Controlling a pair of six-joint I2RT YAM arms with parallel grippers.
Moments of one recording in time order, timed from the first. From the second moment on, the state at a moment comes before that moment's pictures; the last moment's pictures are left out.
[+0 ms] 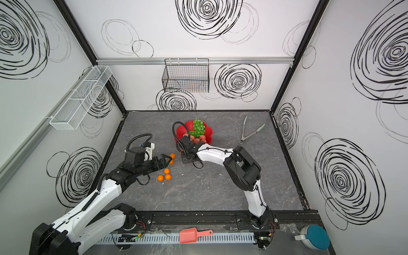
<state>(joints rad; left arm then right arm) -0.34 0.94 0.57 -0.34 0.28 -0.66 0.85 1.96 1.37 -0.47 0.10 0.55</state>
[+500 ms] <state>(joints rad) -0.52 1.07 0.67 -0.23 0.17 -0.67 0.68 1.73 1.27 -0.46 0.10 0.48</state>
